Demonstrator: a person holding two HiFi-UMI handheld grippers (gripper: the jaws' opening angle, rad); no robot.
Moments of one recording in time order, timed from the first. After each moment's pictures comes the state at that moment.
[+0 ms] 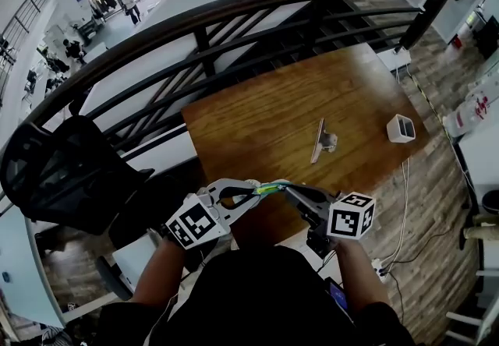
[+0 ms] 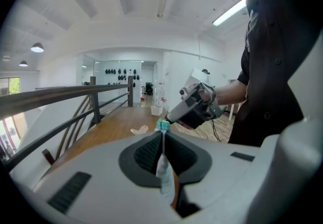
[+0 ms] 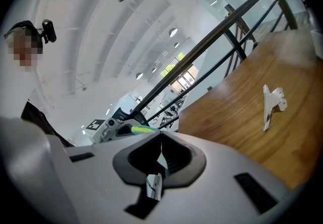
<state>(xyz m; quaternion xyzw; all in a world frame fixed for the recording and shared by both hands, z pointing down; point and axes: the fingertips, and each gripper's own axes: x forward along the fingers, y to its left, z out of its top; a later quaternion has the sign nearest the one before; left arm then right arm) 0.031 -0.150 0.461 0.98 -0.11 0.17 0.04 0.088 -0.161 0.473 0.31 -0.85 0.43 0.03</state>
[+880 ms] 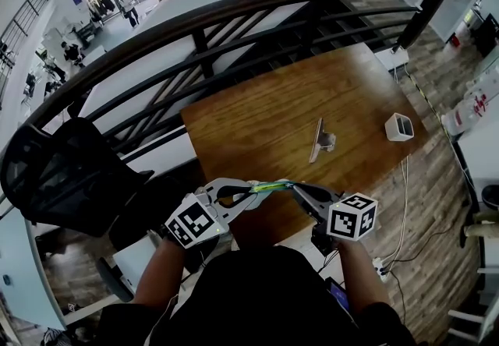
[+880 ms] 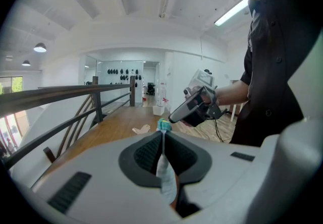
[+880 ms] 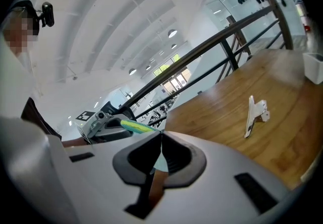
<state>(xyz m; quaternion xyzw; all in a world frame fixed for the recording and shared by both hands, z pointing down) 0.025 -0.152 0.465 0.98 -0.12 0.17 0.04 0.110 -0.160 0.488 0.37 -0.84 0.40 0.08</state>
